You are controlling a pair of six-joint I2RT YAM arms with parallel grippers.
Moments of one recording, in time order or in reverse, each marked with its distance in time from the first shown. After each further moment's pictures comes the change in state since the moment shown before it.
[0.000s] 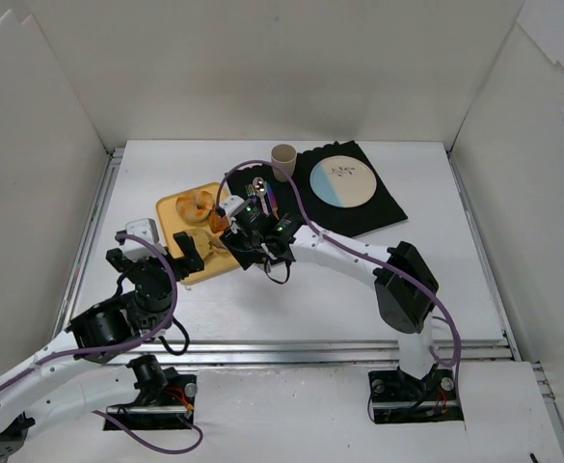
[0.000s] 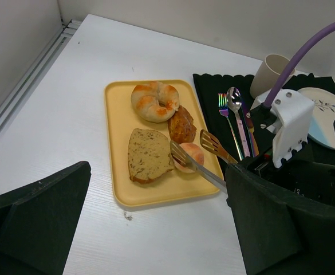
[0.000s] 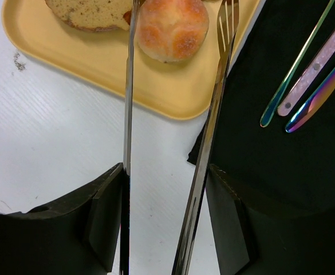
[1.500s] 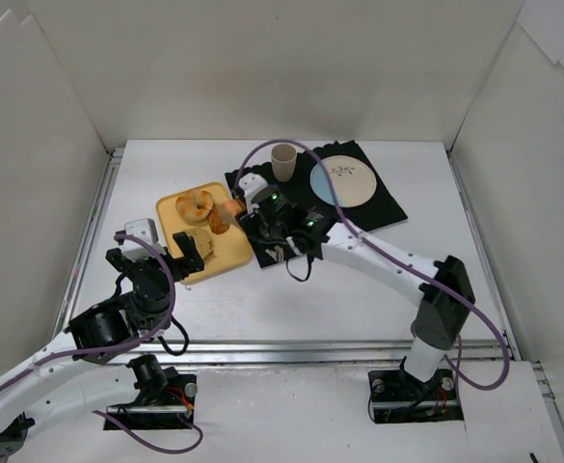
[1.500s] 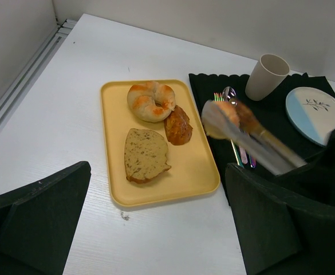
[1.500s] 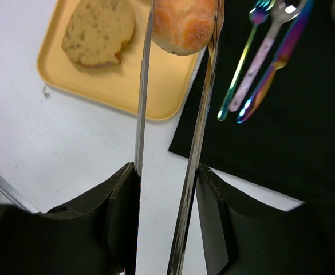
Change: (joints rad) left arm 0.000 -0.010 -0.004 0.008 0.014 0.004; right arm -0.013 -0.178 -0.053 -0.013 0.053 0.045
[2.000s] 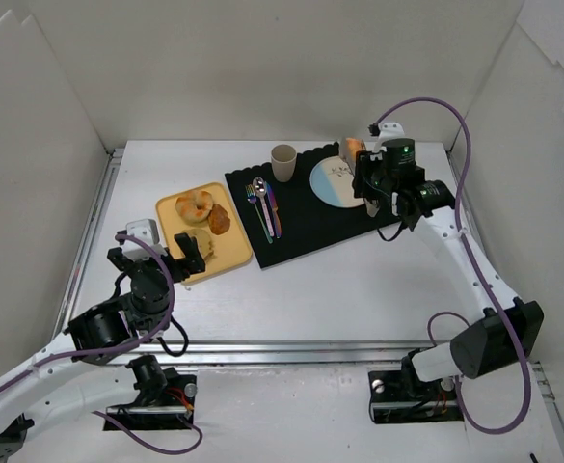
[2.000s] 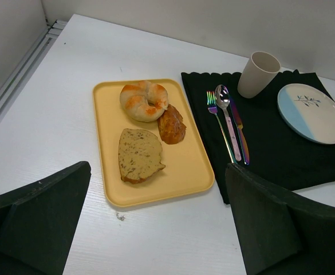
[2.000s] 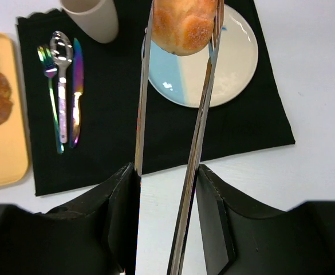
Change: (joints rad) left arm -0.002 -0.007 -0.005 0.023 0.031 0.020; right arm -0.589 -0.360 -0.105 -0.051 -0.053 0.015
